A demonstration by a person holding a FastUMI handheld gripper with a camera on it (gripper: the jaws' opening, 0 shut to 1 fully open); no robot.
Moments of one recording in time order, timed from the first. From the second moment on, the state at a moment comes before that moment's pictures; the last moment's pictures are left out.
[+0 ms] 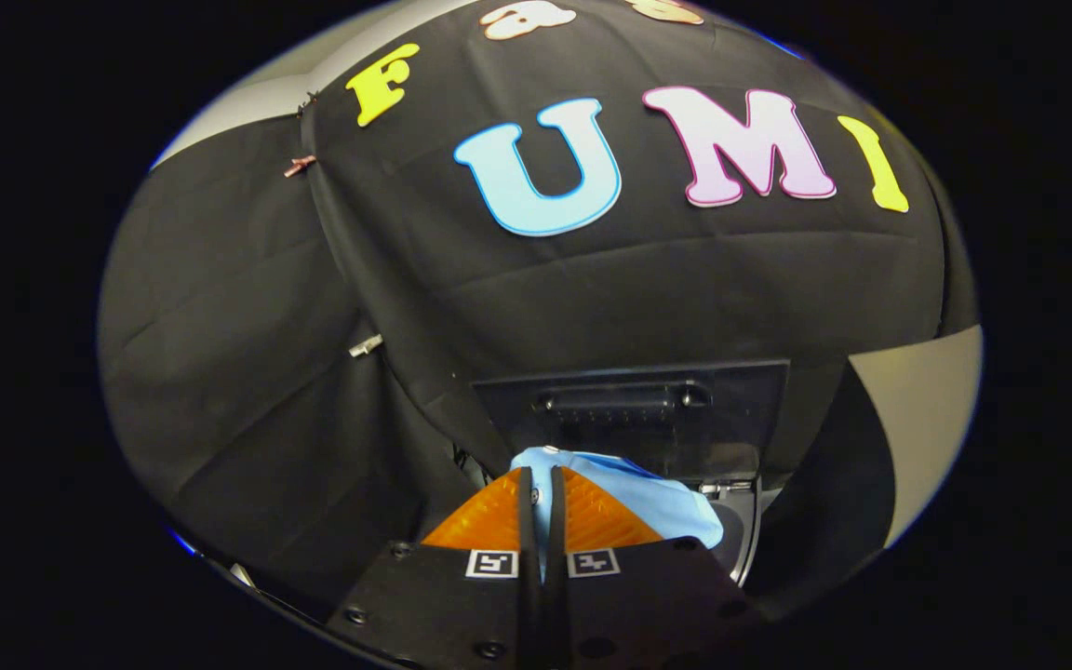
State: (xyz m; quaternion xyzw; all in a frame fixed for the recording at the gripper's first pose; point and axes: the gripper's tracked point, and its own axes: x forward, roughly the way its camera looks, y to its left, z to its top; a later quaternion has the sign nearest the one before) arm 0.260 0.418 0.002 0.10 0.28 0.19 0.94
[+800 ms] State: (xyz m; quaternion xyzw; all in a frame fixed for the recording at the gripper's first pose) arm 0.282 0.417 -0.182 0.05 0.35 0.13 0.93
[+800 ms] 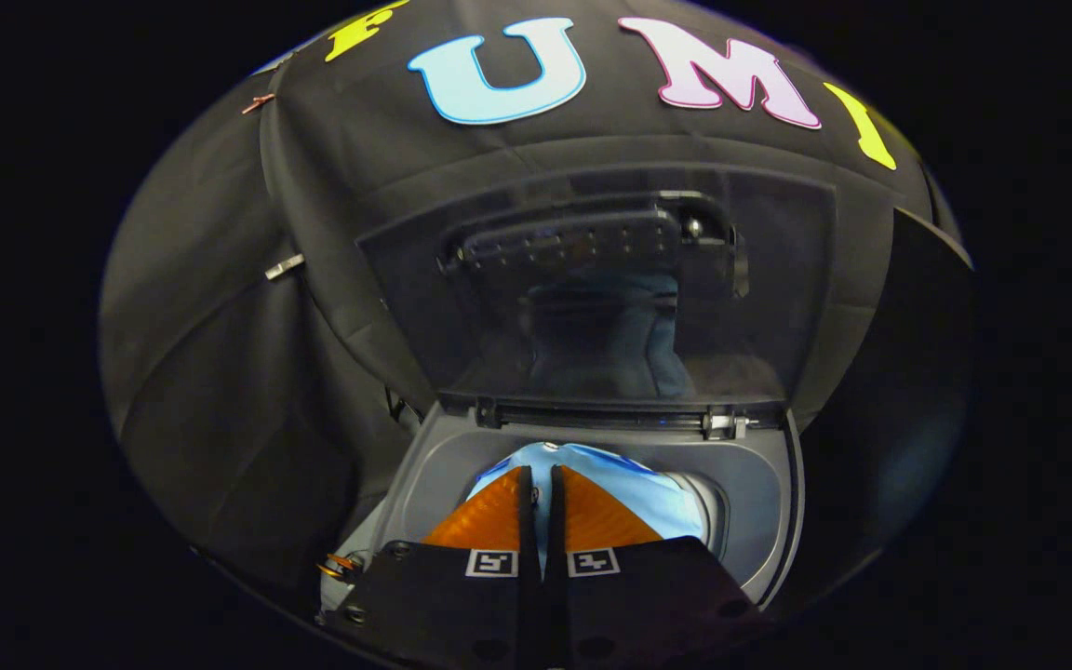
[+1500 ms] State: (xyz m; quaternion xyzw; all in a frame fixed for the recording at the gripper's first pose) arm 0.282 0.403 -0.298 0.01 0.41 0.08 0.91
